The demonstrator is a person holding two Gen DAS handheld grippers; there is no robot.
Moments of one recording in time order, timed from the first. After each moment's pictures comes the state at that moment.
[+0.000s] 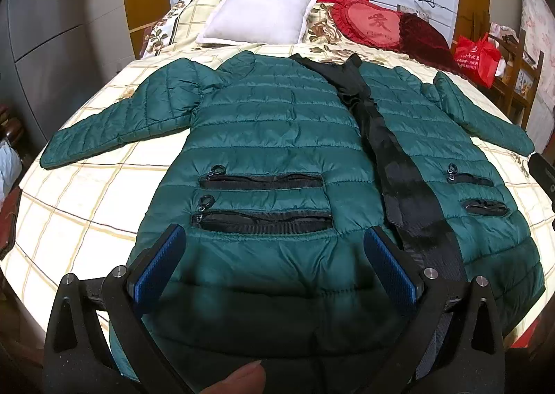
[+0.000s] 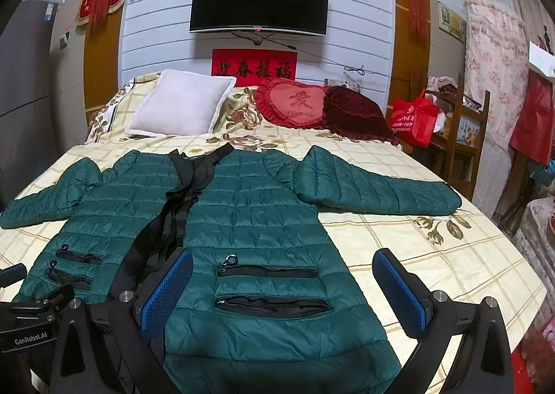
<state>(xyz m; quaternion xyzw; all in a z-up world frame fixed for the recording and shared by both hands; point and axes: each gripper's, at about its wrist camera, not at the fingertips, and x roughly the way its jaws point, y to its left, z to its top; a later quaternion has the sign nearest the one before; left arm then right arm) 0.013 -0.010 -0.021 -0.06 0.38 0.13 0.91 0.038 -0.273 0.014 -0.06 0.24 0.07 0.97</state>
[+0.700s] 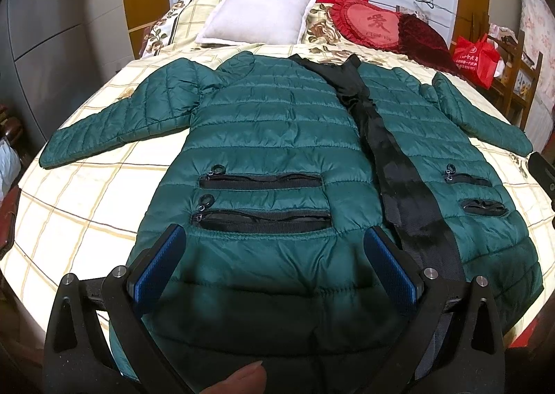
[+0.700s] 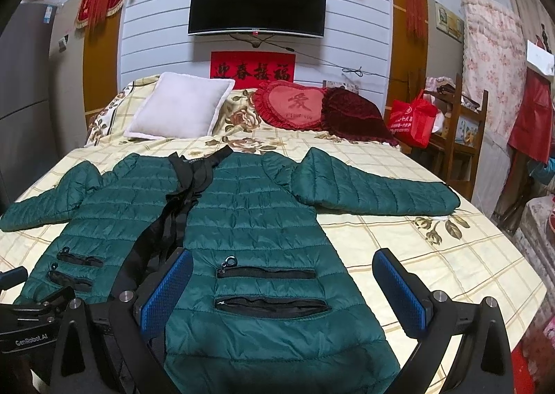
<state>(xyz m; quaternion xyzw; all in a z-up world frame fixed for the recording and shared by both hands) 0.010 -0.011 -0.020 -0.06 0.38 0.13 0.91 0.034 -0.274 0.017 -0.06 0.24 0.07 0.97</state>
